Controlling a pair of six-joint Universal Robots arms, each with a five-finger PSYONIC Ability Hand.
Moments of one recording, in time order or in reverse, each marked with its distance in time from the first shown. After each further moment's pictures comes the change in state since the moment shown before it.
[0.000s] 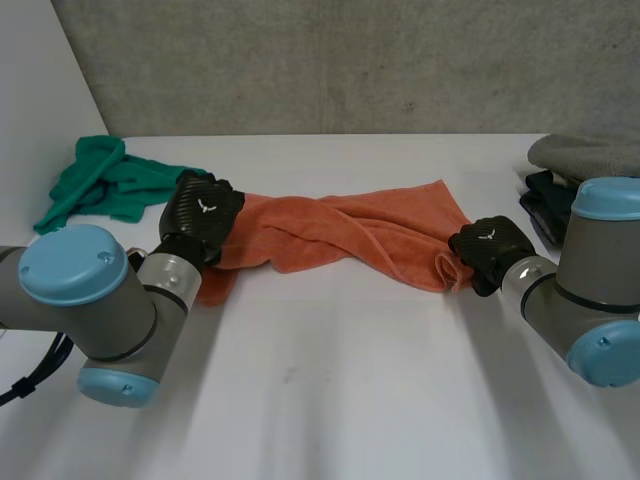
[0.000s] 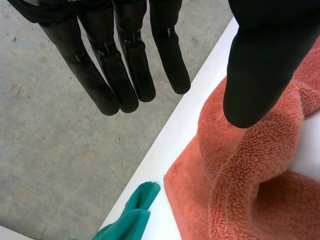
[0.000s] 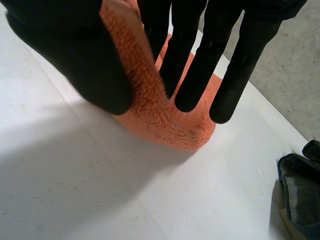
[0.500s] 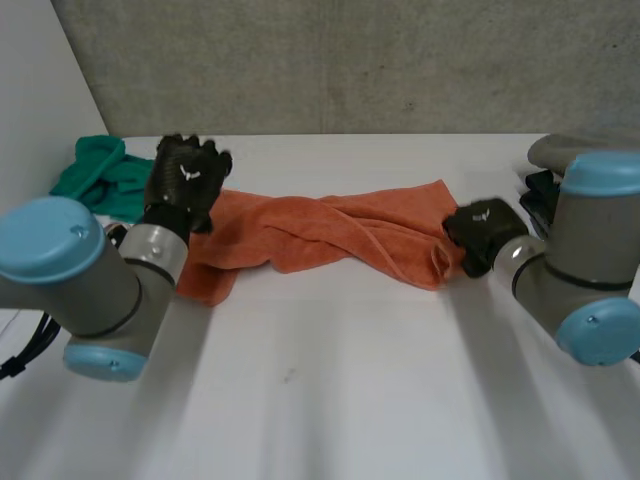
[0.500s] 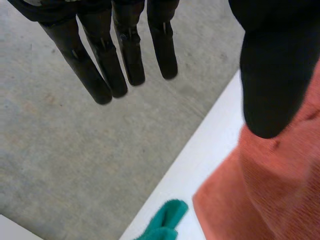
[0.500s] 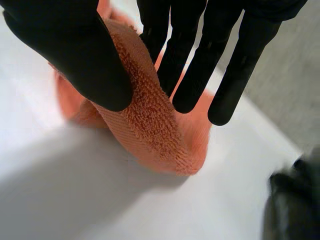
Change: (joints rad) left arm 0.027 0.052 0.058 -0.014 0.009 -0.076; right arm 0.043 -0.004 -0.116 0.071 0.032 0.045; left_hand -0.267 -0.258 -0.254 -0.253 -0.257; right_hand 0.087 0.151 0.154 0.153 0.103
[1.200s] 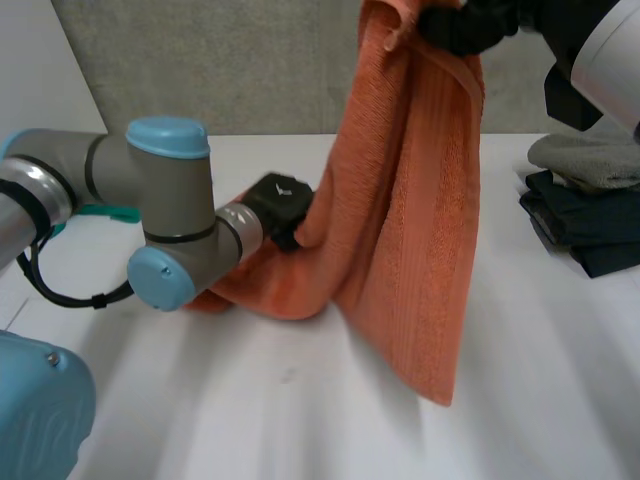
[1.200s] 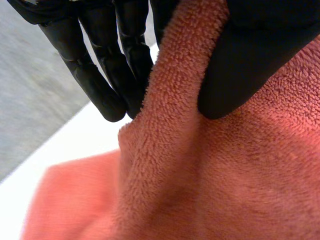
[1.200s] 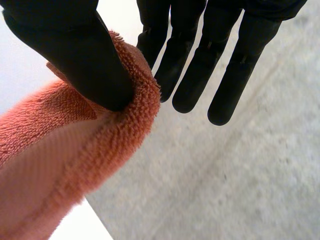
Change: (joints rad) left arm -0.122 -0.473 0.898 -0.841 0.164 -0.170; right arm 0.116 -0.502 -0.237 0.120 -0.207 0.286; left_hand 0.625 0.638 0.618 0.636 0.598; right_hand 0.000 0.000 0.000 0.003 0.000
